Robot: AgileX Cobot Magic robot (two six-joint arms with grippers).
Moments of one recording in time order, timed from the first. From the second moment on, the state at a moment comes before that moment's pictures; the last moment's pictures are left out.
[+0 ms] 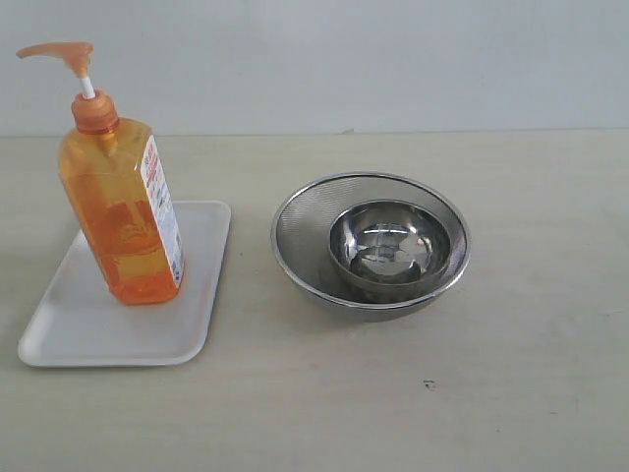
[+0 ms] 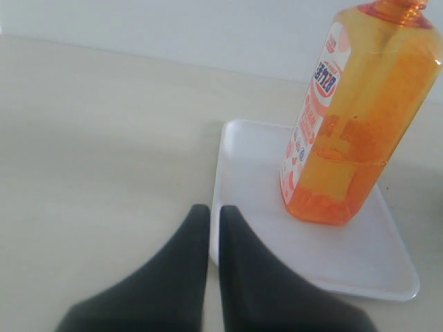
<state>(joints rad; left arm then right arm) 0.06 0.00 0.00 0.02 0.36 -0.14 -0.02 0.00 0.00 0.03 0.37 0.12</state>
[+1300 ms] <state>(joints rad) 0.06 0.00 0.00 -0.14 -0.12 -0.22 -0.02 0.00 0.00 0.03 0.37 0.12</state>
